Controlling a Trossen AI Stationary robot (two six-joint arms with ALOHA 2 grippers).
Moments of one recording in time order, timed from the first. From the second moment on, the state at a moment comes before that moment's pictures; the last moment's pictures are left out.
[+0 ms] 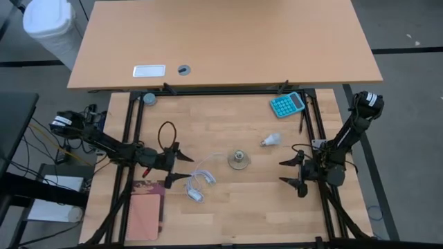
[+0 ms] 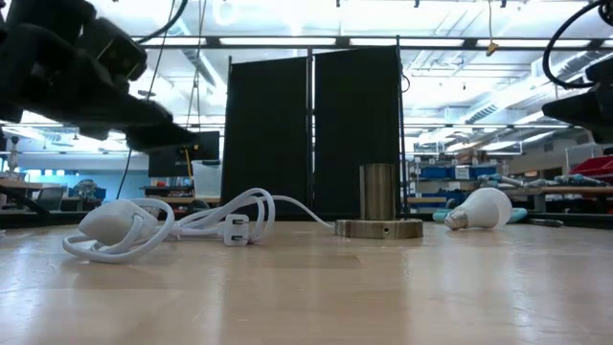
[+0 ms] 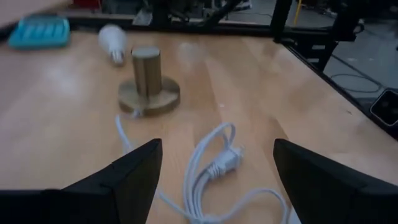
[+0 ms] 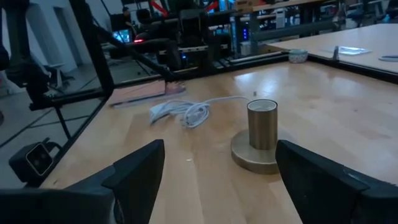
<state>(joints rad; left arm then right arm) -0.29 1.14 0.11 0.78 -0.18 -0.13 1.11 1.06 0.01 0.84 1.23 0.40</state>
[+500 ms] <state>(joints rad) -0.29 1.14 0.09 0.79 -0.18 -0.21 1.11 0.99 0.01 0.80 1.16 0.40</state>
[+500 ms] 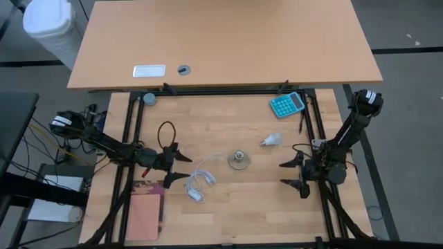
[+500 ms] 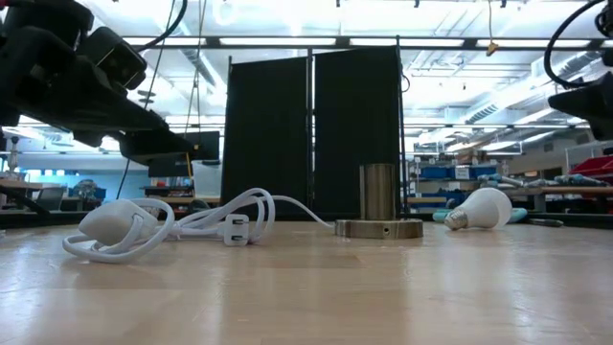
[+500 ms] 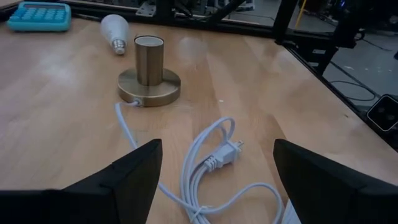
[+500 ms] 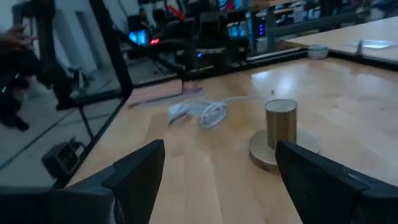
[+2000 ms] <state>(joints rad) -0.29 0.45 0.01 0.38 -0.18 -0.21 1.12 0.77 0.01 0.06 0.86 0.40</state>
